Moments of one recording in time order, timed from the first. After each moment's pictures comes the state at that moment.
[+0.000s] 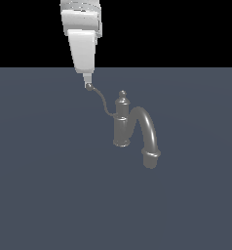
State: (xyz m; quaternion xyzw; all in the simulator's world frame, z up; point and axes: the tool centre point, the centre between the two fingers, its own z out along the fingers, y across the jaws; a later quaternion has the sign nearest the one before) arm -0.037 0.077 0.244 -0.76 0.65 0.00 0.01
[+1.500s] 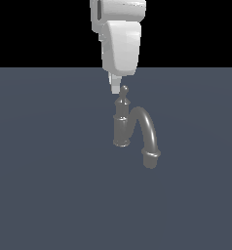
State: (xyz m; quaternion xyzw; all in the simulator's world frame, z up) arm -0.091 0.004 0.244 -0.77 0.64 0.00 0.00
